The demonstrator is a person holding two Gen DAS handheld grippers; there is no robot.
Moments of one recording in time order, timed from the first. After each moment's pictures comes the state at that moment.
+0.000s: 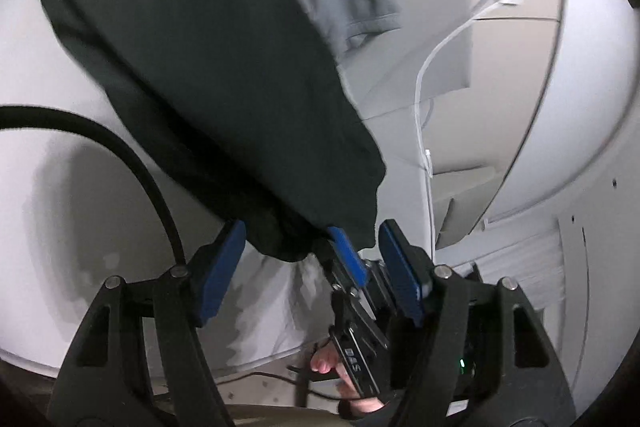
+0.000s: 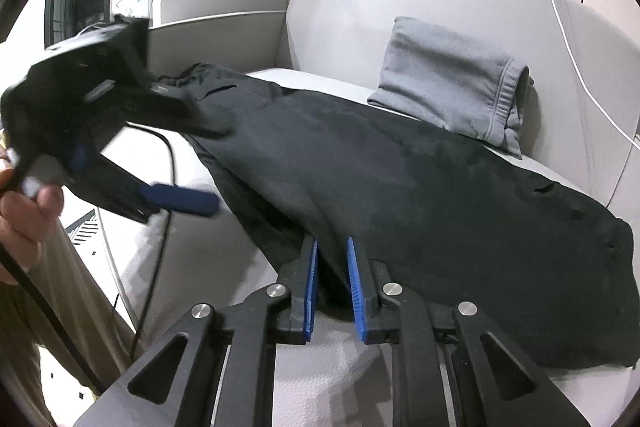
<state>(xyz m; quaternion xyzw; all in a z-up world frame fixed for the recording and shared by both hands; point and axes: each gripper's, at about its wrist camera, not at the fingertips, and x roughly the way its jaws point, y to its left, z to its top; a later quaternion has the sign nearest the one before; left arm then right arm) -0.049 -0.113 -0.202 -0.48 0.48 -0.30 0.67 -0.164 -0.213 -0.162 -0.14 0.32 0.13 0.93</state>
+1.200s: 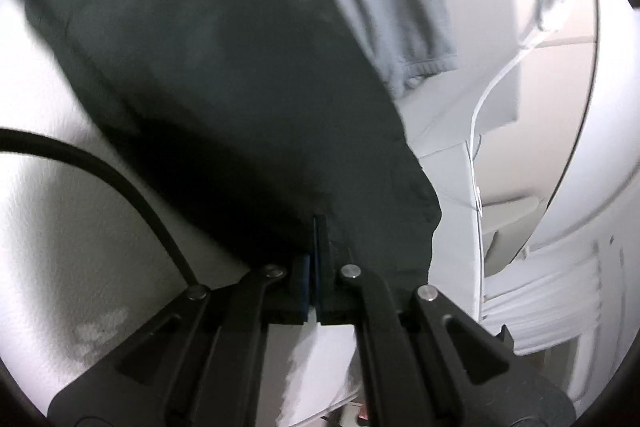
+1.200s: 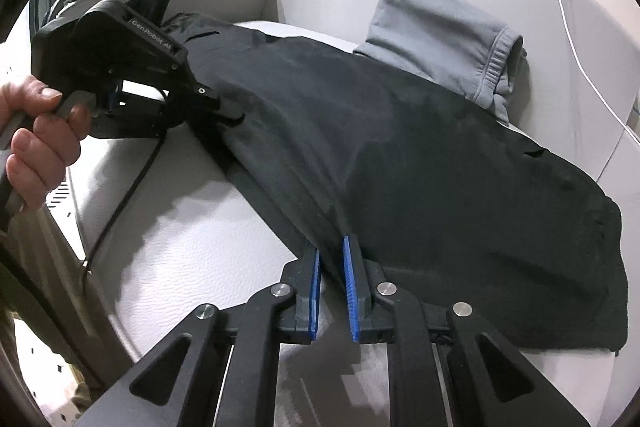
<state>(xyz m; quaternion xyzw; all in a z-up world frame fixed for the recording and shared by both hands) -0.036 -0.091 -0.229 -0.43 0.46 -0.22 0.74 -0.162 -0.226 -0.190 -0.18 0.38 0.08 0.90</state>
